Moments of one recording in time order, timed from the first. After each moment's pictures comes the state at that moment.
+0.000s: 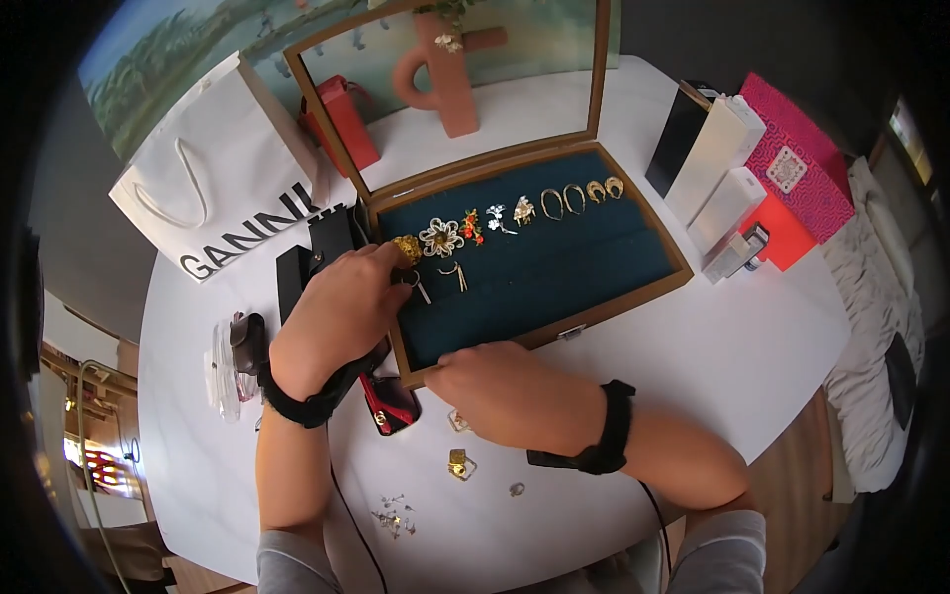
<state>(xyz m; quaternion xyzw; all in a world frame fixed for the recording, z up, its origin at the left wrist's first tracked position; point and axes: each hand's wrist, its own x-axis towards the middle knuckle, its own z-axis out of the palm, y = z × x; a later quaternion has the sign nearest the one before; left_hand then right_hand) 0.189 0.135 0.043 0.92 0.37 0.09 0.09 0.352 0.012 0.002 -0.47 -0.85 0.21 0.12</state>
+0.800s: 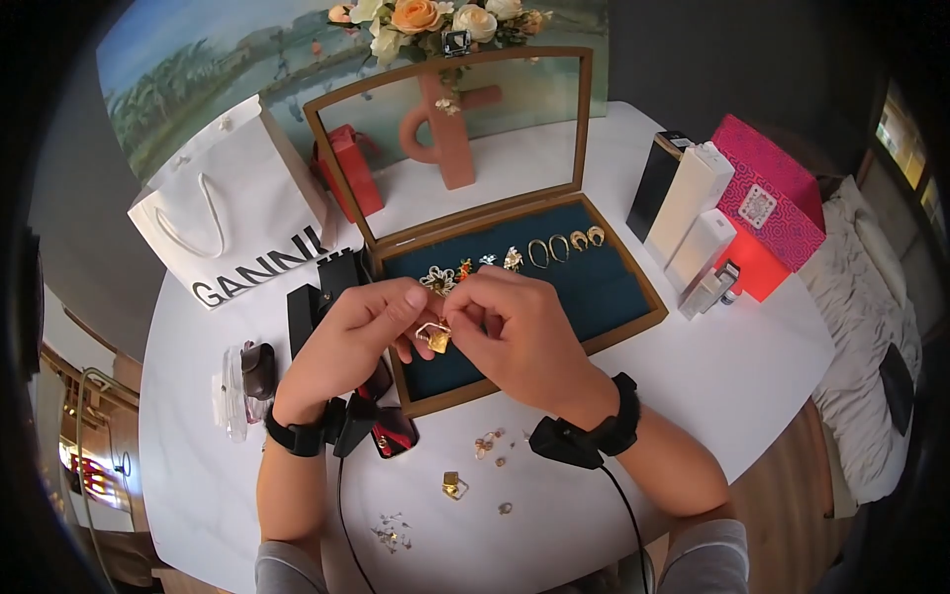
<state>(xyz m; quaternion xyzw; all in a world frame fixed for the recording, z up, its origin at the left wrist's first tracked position) 0.197 0.120 0.079 0.75 0.25 0.19 0.58 0.382 0.028 0.044 -0.50 -0.66 0.19 0.53</state>
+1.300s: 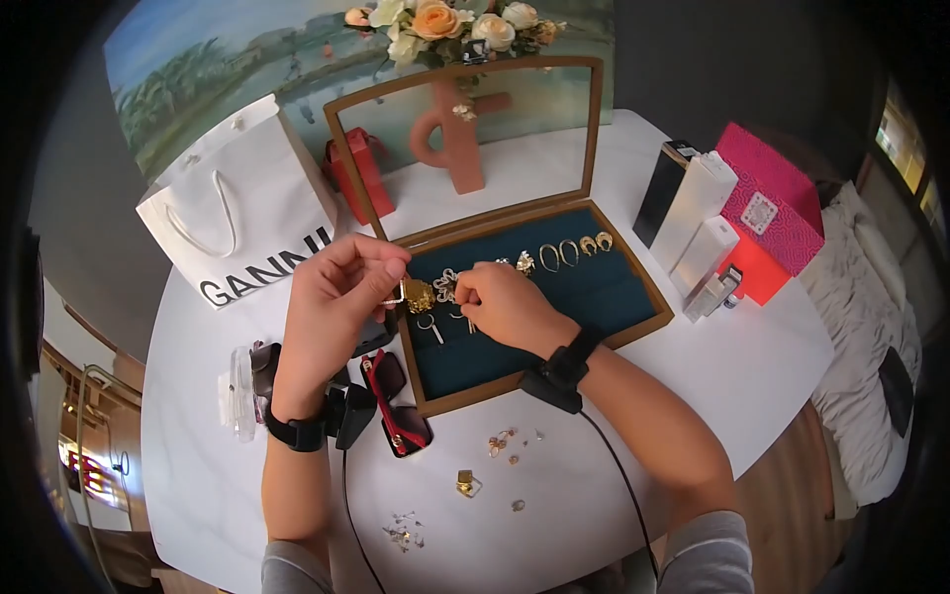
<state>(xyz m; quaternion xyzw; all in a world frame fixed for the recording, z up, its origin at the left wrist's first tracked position) 0.185 0.130 0.089 0.71 0.30 0.38 0.51 0.399 0.105 -0.012 -0.56 -0.71 0.17 0.39</state>
